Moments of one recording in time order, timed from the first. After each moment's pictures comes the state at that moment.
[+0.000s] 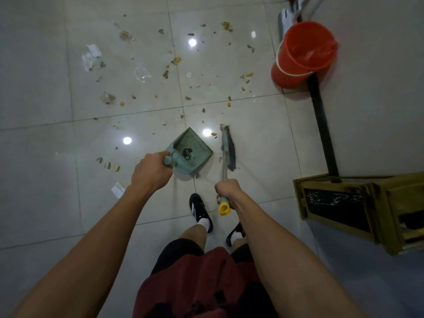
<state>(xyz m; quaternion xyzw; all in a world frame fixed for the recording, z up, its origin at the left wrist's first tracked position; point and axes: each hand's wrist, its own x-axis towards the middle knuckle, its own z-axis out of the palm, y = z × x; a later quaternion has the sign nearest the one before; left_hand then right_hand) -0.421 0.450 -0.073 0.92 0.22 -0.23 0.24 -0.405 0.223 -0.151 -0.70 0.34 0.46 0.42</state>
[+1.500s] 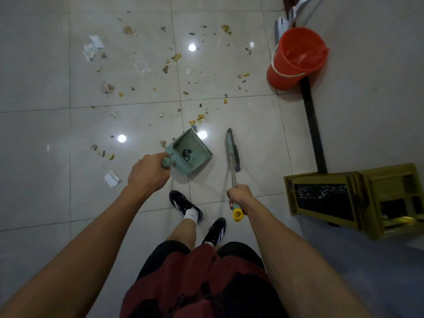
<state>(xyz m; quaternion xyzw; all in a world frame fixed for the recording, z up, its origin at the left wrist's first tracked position) -0.511 0.416 -0.067 0.93 0.21 -0.21 0.23 -0.482 0.141 -0.144 -0.75 0.32 0.43 0.39</state>
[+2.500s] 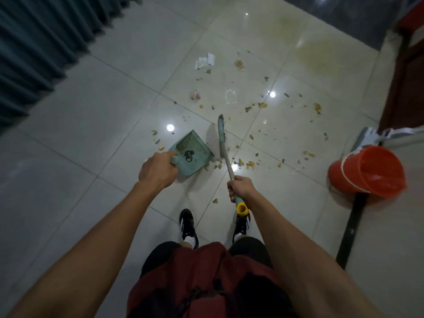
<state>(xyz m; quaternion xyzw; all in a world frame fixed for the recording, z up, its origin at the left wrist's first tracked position) -0.532 0.558 -0.038 0.82 0.49 -0.11 0.27 -0.352 0.373 -0.094 -0.77 0.05 0.53 0.34</state>
